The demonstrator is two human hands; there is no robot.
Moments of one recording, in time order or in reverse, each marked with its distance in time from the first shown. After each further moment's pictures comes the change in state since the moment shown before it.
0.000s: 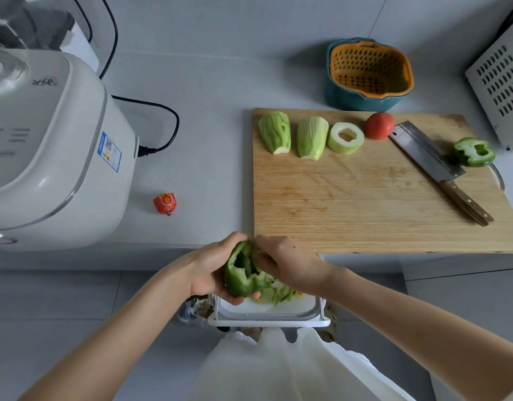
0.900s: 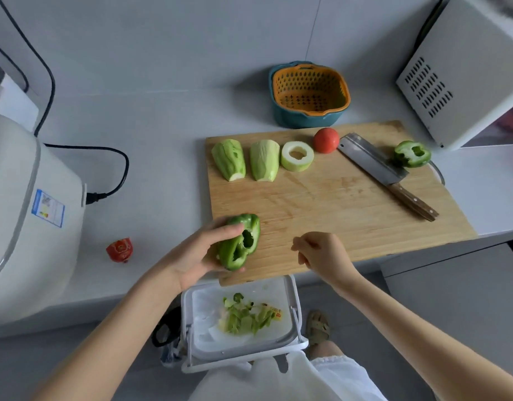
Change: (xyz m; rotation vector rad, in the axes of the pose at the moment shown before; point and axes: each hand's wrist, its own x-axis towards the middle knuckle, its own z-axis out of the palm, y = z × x) left_hand 0.022 0.065 0.029 0.058 0.001 0.454; right_hand -0.048 0.077 -0.050 0.393 0.520 0.617
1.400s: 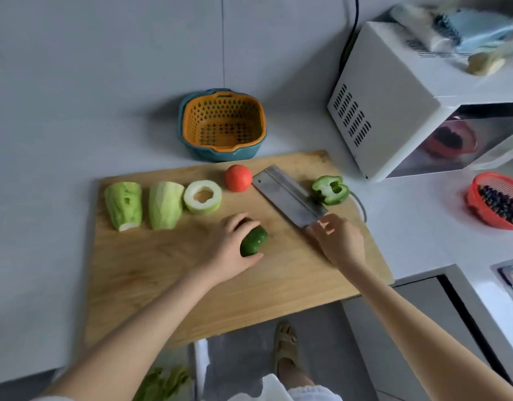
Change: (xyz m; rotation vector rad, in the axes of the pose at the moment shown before) left_hand 0.220 0.000 0.172 1.291 0.262 0.637; right_hand 0.123 0.120 -0.214 -0.354 0.409 0.112
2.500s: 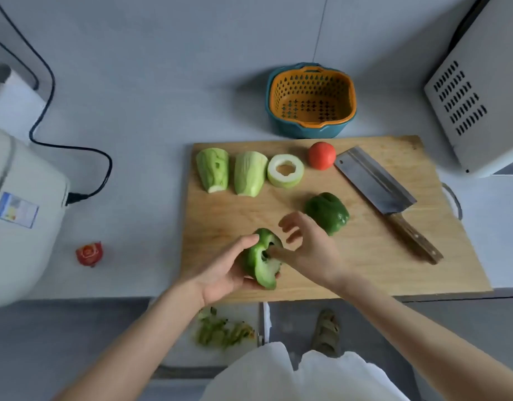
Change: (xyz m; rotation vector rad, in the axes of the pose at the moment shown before) left_hand -0.126 -0.034 -0.084 -1.556 -0.226 -0.789; right_hand -0.114 -0.142 0.053 0.336 -0.545 -0.381
